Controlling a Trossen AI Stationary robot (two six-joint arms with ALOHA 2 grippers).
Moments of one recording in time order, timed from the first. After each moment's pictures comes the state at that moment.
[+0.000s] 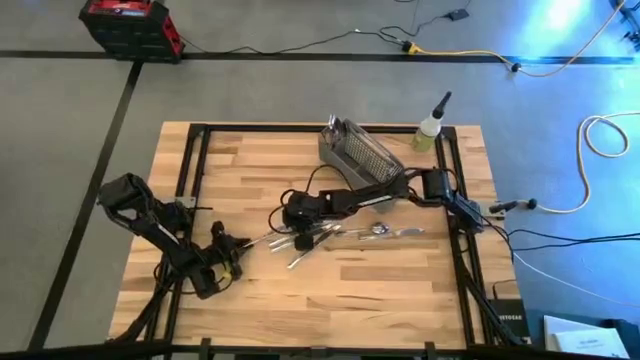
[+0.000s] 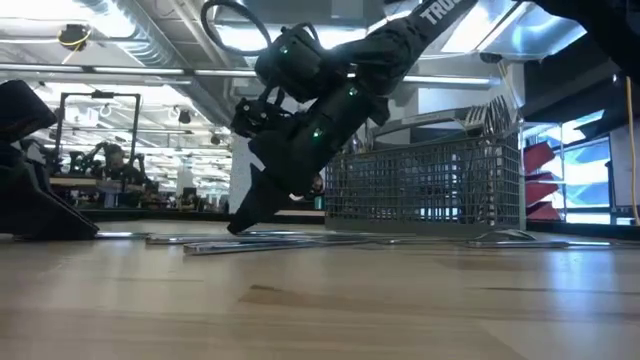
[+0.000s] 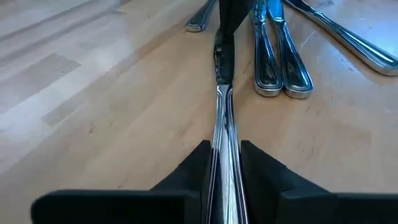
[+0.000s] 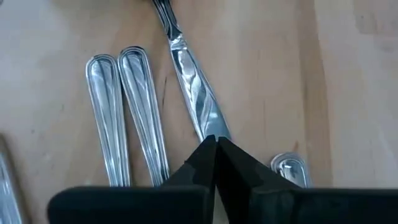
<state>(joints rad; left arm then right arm) -0.95 1.69 0.33 -0.07 -1.06 -1.38 0.01 2.25 1.50 -0.11 -0.10 -0.06</state>
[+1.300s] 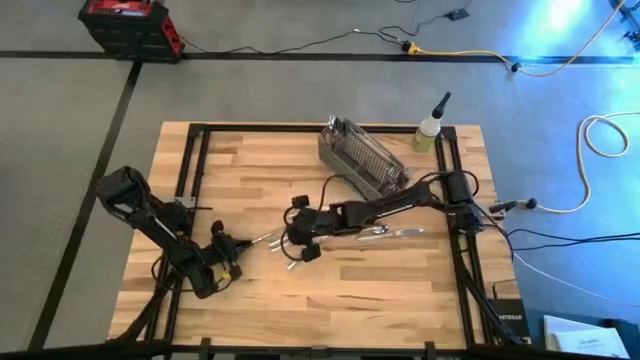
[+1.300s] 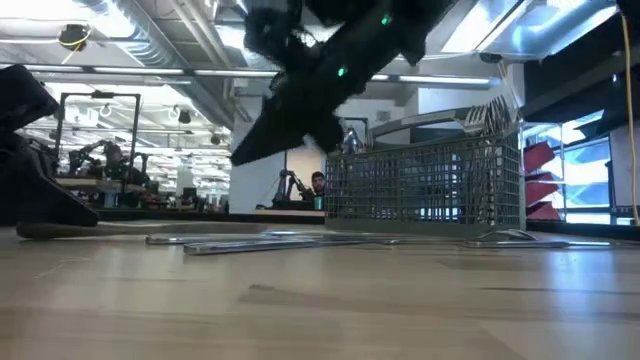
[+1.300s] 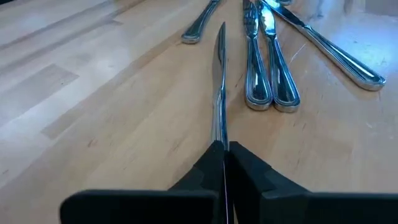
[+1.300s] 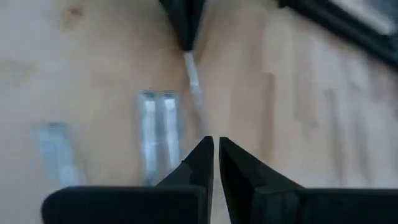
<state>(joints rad) -0.95 1.59 0.33 -0.08 -1.08 -1.33 0.14 2.08 1.41 -0.05 0.19 -0.36</state>
